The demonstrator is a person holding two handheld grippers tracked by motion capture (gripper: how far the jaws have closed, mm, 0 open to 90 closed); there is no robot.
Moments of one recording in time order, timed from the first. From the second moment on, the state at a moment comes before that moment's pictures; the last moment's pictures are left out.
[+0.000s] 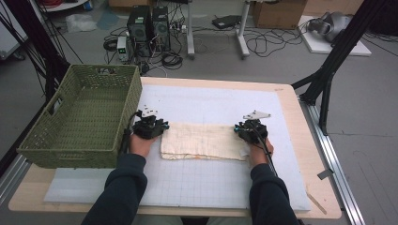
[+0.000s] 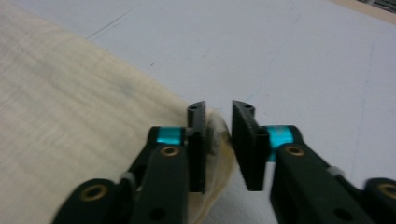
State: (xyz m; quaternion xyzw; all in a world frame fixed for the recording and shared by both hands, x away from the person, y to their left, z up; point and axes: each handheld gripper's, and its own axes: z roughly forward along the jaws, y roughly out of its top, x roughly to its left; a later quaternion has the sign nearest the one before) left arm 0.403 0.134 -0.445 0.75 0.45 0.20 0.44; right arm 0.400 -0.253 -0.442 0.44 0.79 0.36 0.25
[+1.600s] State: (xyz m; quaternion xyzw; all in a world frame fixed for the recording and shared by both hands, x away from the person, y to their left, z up) left arm 0.319 0.142 -0.440 0.78 0.39 0.14 0.47; right arm 0.308 -0.288 -0.418 0.39 0.79 0.42 0.23
